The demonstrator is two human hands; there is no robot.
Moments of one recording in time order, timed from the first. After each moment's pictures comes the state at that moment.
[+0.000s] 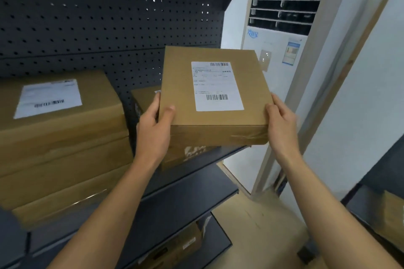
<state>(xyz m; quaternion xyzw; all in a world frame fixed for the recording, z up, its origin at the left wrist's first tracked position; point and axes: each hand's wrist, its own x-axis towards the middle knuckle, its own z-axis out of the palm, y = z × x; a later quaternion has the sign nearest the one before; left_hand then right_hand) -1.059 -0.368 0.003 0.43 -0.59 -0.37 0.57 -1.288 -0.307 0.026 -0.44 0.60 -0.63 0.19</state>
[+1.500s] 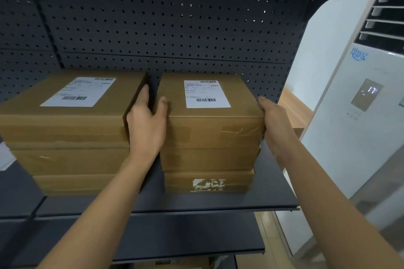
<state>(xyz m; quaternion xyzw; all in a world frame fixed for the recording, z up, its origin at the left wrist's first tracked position) -1.085 -0.442 0.029 0.66 -0.46 -0.06 0.59 -1.316 -0.525 0.041 -0.54 0.49 -0.51 0.46</state>
